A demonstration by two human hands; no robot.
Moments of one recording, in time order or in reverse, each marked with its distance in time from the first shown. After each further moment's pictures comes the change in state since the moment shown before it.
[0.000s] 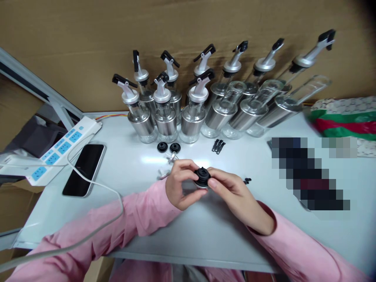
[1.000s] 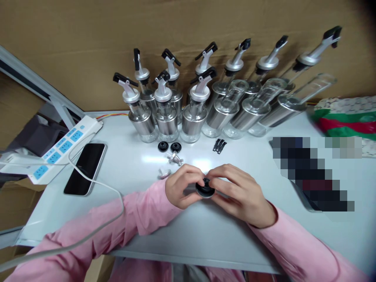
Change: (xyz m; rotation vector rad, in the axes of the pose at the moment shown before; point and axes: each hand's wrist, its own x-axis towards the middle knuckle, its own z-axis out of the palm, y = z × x) left_hand 0.009 0.010 -0.007 0.059 -0.150 -0.023; right_hand 0.003 0.008 -0.017 -0.759 0.054 -0.776
